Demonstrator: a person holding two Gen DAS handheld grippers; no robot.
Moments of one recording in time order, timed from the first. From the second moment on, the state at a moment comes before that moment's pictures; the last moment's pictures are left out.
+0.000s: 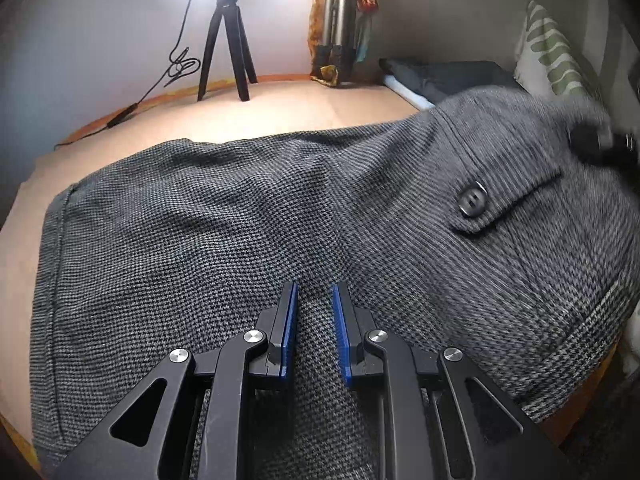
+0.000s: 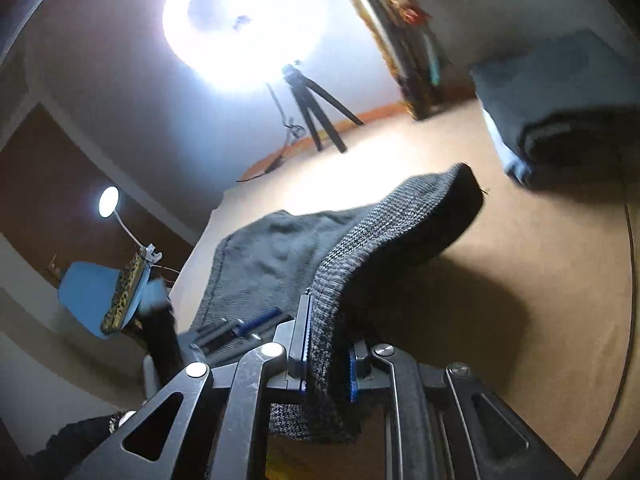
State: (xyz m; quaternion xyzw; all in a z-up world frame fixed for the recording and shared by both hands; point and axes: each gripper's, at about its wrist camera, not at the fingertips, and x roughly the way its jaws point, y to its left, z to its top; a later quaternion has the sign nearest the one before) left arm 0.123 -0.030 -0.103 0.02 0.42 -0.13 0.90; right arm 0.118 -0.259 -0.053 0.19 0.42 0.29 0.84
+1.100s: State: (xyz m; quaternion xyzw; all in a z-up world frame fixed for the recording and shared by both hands) left arm 0.033 0.218 -0.028 -0.18 0.34 0.06 0.92; right arm 0.117 0.017 -0.056 -0.03 0.41 0.41 0.81
